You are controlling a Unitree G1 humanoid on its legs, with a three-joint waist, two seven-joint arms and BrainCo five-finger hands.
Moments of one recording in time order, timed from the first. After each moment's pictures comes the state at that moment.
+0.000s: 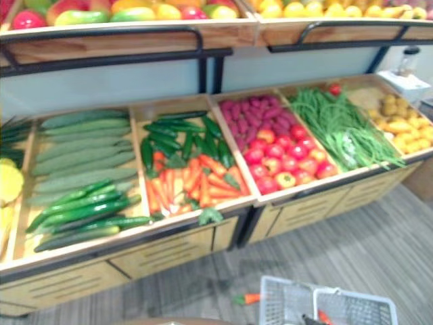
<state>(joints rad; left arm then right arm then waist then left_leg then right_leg) 0.23 0.06 0.38 1.11 0.25 -0.10 0.27 0.08 -0.12 -0.61 1.18 -0.20 -0.14 -0.25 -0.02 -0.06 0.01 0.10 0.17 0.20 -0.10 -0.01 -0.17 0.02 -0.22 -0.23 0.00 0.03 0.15</state>
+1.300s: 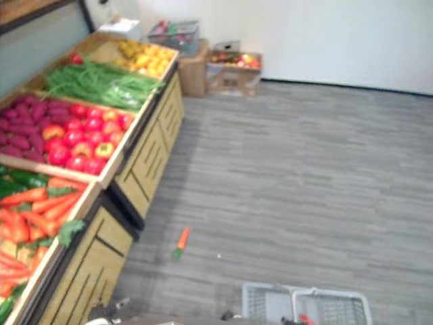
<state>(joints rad) 0.12 0.04 0.36 1.07 0.08 -0.12 0.26 0.11 -0.10 -0.38 1.15 -0.18 -0.16 -0.23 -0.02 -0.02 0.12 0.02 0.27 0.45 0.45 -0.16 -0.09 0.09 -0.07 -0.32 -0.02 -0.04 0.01</state>
